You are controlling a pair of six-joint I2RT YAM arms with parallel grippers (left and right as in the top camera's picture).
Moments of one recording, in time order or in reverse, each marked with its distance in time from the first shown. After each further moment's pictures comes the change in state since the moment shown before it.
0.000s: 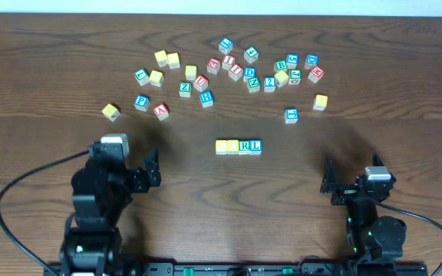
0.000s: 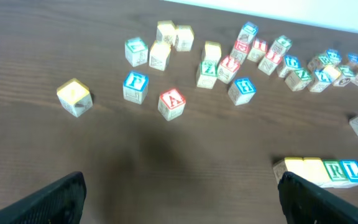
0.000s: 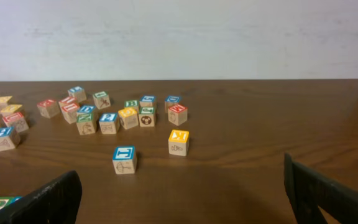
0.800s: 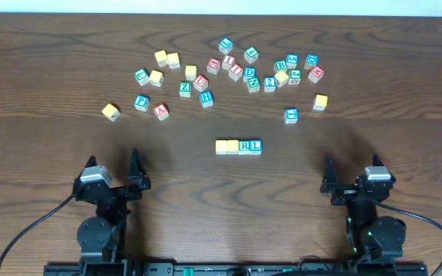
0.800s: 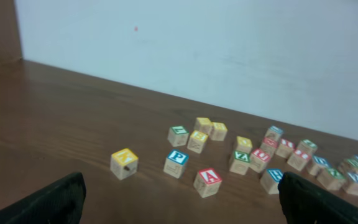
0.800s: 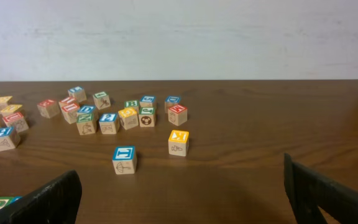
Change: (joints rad) left arm 0.010 -0.525 -0.360 0.270 -0.220 -0.093; right arm 0.000 0.000 0.000 0.000 0.000 0.000
